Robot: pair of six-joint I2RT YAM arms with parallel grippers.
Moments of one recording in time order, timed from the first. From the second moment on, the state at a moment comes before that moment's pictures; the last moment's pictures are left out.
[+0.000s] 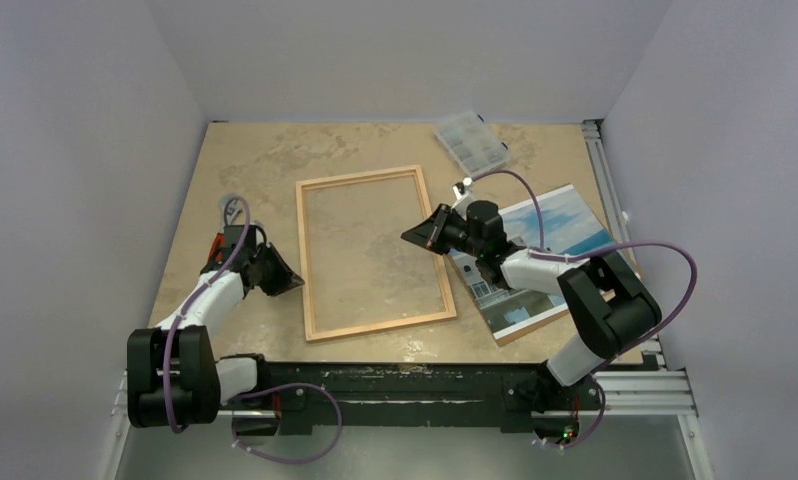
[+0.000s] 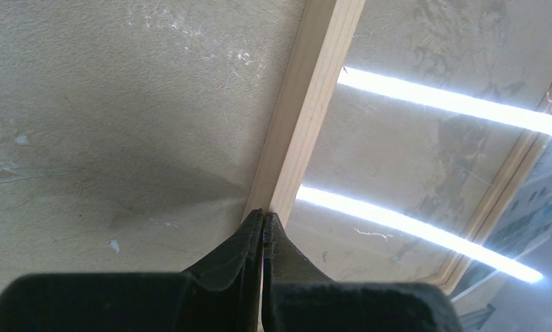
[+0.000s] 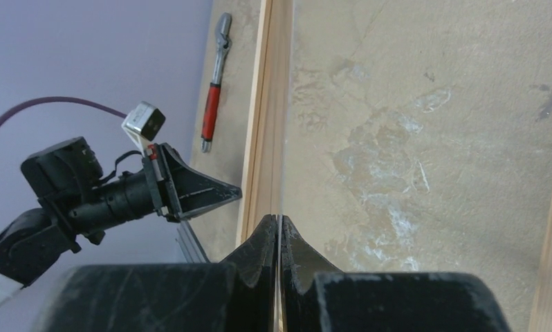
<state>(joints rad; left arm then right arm) 0.06 1.20 0.53 -0.36 0.30 -0.62 0.54 1.60 0.69 0.61 -0.38 1.00</state>
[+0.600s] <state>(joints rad) 0.06 1.21 0.53 -0.36 0.30 -0.62 0.54 1.65 0.72 0.48 -0.39 0.88</state>
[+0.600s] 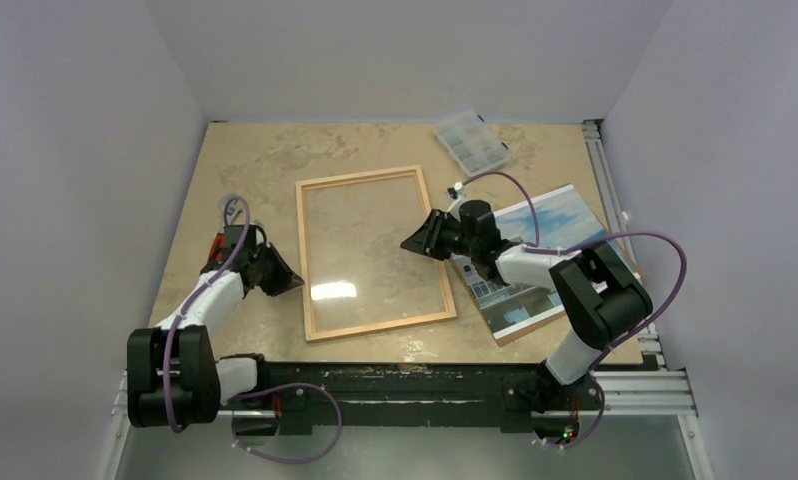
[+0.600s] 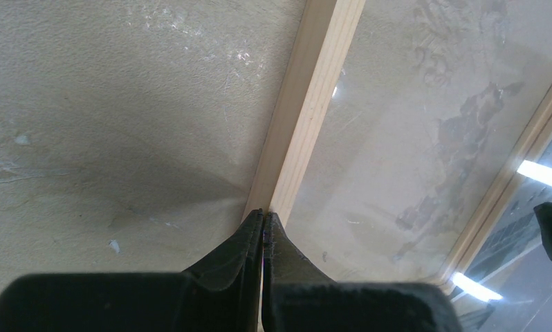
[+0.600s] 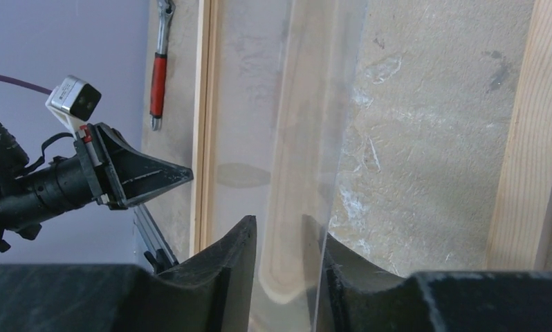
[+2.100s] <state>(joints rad) 0.06 1.21 0.53 -0.36 0.30 -0.62 0.57 1.75 1.00 -0.07 -0.18 0.63</state>
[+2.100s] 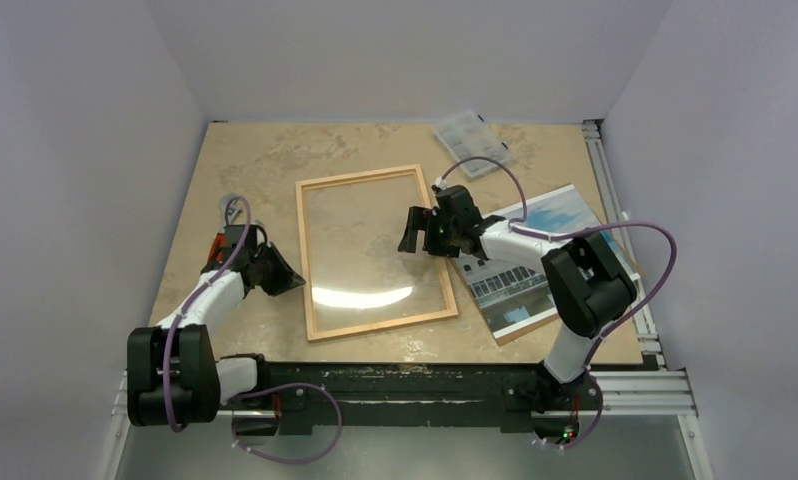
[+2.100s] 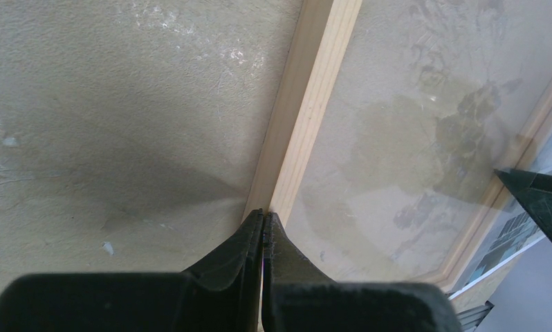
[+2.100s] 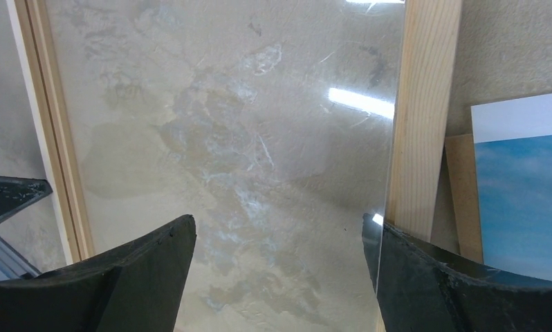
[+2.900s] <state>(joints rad) 0.05 1.21 0.53 -0.35 0.31 -0.62 0.56 1.66 1.05 -0.25 -0.05 0.58</state>
